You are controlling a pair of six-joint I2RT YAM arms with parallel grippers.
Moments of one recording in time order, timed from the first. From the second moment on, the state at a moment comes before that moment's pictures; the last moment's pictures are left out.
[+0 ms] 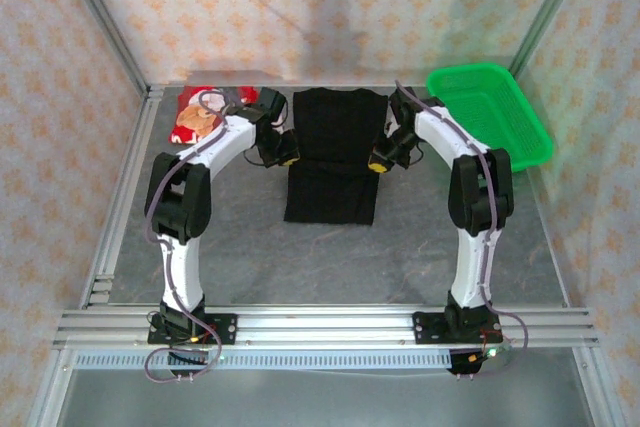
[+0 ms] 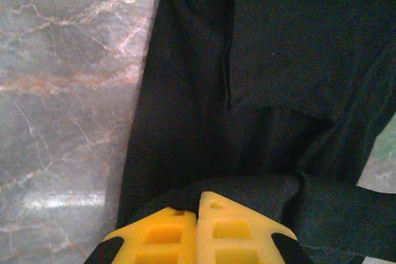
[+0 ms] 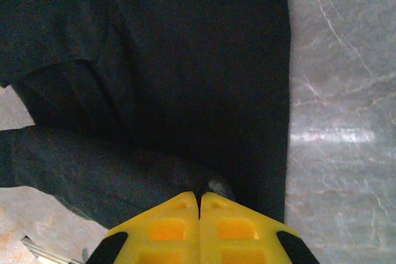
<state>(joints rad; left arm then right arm) -0.29 2.04 1.65 -0.80 0.28 -0.69 0.24 2.07 1.71 -1.06 -0.45 0.57</state>
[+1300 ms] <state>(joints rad) -0.39 1.84 1.32 -0.68 0.31 -0.78 0.30 1.71 1.04 -0.34 -0.56 0.94</state>
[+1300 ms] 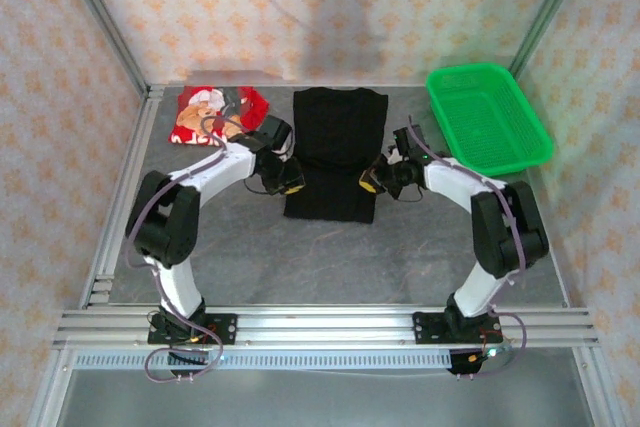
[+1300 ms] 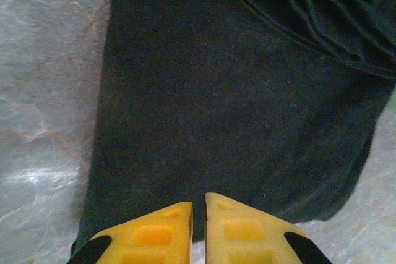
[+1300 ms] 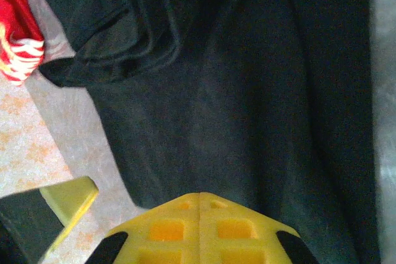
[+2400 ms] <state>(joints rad) -0.33 2.06 1.78 -0.67 0.21 -0.78 0.22 1.76 1.33 -0.36 -0.53 0.90</state>
